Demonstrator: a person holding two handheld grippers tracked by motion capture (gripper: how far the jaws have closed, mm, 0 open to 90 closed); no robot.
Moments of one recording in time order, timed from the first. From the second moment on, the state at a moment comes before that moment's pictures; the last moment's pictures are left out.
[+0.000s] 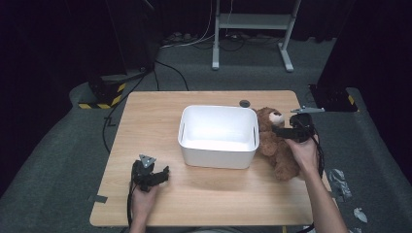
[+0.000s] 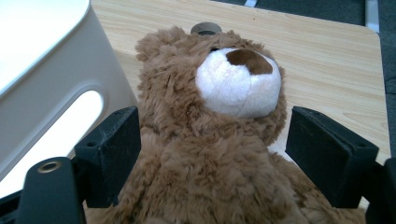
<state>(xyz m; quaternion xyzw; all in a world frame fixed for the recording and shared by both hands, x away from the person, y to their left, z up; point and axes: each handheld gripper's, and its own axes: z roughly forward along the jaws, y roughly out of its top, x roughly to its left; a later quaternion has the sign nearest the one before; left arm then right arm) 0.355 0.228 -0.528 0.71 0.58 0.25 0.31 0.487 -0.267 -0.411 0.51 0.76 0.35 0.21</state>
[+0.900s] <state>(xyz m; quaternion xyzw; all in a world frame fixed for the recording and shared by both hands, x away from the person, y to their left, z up) 0.355 0.228 -0.528 0.71 0.58 0.25 0.31 0.521 -0.252 -0.447 0.53 0.79 0.28 0.16</state>
